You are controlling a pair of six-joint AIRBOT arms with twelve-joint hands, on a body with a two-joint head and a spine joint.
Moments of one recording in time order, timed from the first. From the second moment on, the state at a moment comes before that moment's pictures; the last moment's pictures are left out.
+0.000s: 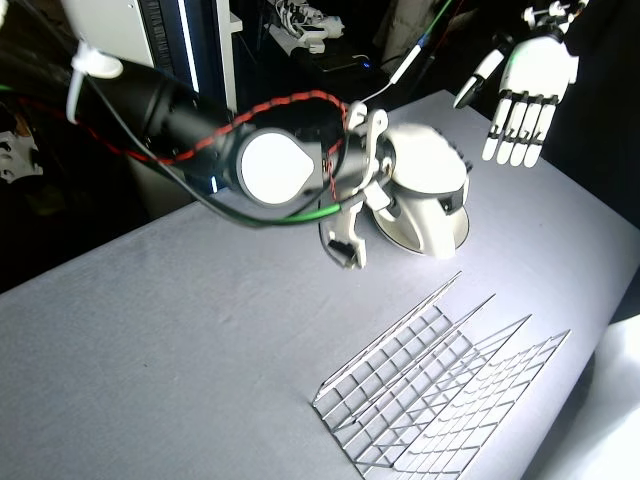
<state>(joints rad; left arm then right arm) 0.44 -0.69 1.40 1.52 -0.92 -0.10 -0.24 -1.19 1.15 -0.79 0.49 -0.36</state>
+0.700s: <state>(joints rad) 0.32 -0.66 1.43 1.61 -0.95 -0.24 -0.15 -1.12 1.08 -0.35 0.40 -0.34</state>
